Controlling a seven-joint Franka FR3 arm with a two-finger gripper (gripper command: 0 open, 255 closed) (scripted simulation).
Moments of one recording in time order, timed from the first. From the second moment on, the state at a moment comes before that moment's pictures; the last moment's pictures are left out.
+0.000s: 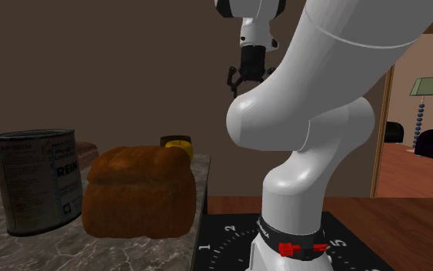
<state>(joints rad) -0.06 -0.88 0.07 -2.56 0.11 1.71 0.18</state>
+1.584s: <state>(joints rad) -0.21 -0.62 0.75 -2.58 0.67 2.20 1.35</state>
